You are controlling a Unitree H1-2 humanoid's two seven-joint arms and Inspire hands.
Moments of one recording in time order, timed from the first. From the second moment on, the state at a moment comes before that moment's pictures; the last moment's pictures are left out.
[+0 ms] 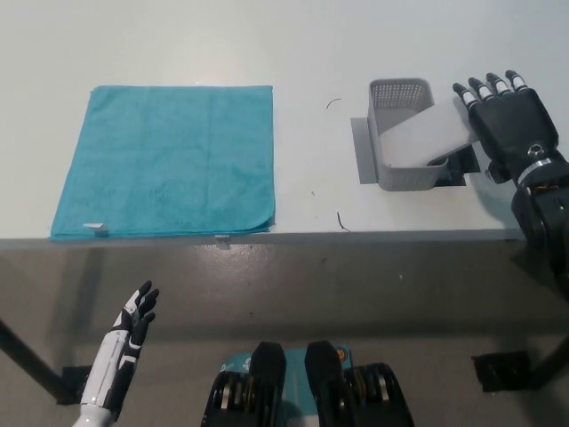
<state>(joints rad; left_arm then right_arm) 0.02 0.16 0.01 0.15 0.12 -0.33 -0.01 -0.77 -0.43 0.43 0.34 -1.25 0.18 0.31</state>
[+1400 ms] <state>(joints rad) 0.03 0.16 0.01 0.15 0.13 -0.33 -0.01 -0.92 -0.36 0.53 0.90 -1.24 0.16 -0.18</state>
